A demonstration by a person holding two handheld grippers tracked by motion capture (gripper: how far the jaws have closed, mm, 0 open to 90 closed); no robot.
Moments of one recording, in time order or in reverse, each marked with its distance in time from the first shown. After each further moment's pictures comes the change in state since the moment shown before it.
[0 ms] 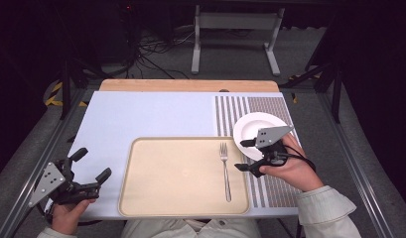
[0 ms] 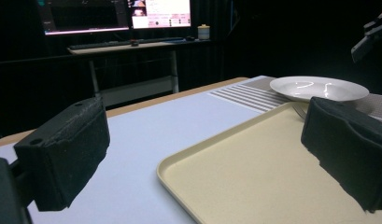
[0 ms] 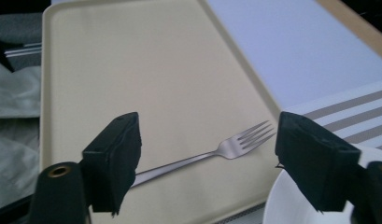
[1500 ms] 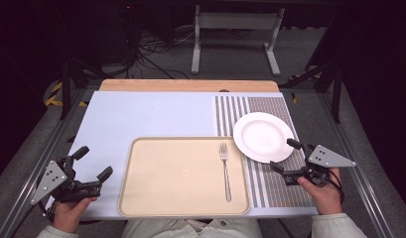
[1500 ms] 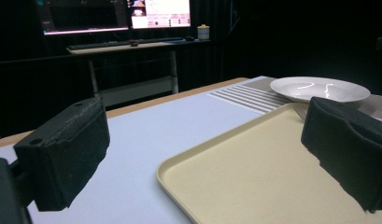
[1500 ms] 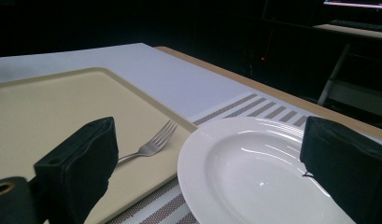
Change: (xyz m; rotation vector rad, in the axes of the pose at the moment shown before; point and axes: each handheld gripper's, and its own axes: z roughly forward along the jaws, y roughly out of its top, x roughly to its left) left arm 0.001 0.000 0.005 0.000 -0.004 -0.001; right arm 0.009 -0.108 -0.055 -0.419 -0.382 0.190
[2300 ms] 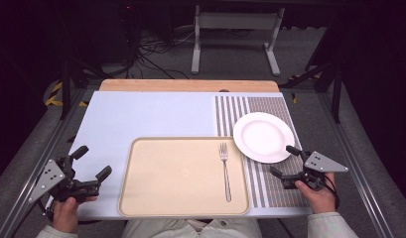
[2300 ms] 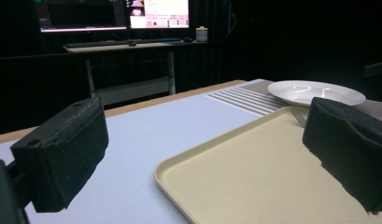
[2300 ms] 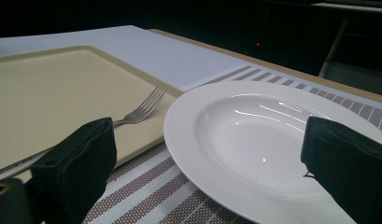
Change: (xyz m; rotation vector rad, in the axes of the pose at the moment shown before) left arm 0.004 0.000 0.000 -0.003 -0.007 -0.023; right arm -0.007 -0.040 0.006 0.034 -0.023 0.036
